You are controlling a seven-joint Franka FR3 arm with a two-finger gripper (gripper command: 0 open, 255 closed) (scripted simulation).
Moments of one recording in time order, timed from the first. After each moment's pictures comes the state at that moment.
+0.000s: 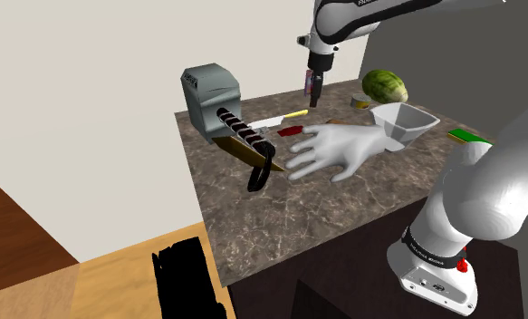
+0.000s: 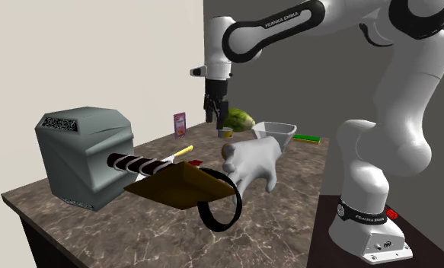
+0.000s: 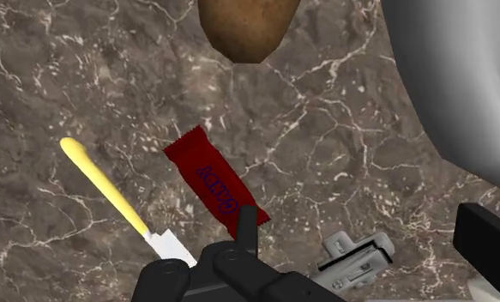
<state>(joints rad) 0.09 -0.29 -0.36 -2.20 -0.12 1.99 -0.71</state>
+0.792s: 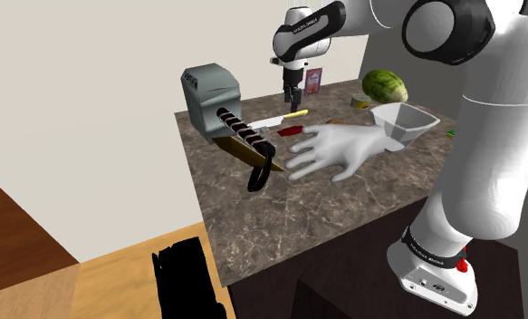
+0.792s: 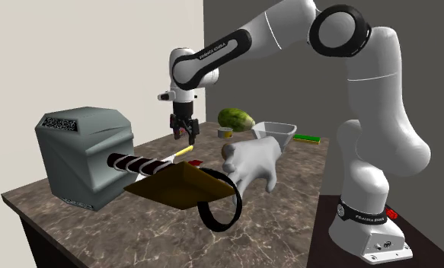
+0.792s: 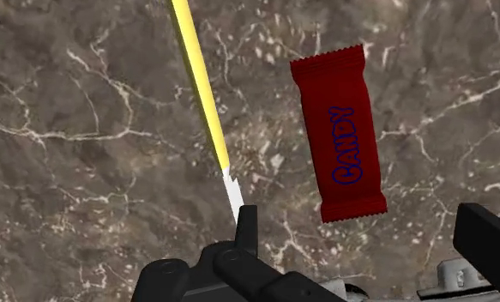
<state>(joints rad) 0.07 0.25 -0.44 -1.80 0.12 2.05 -1.28</state>
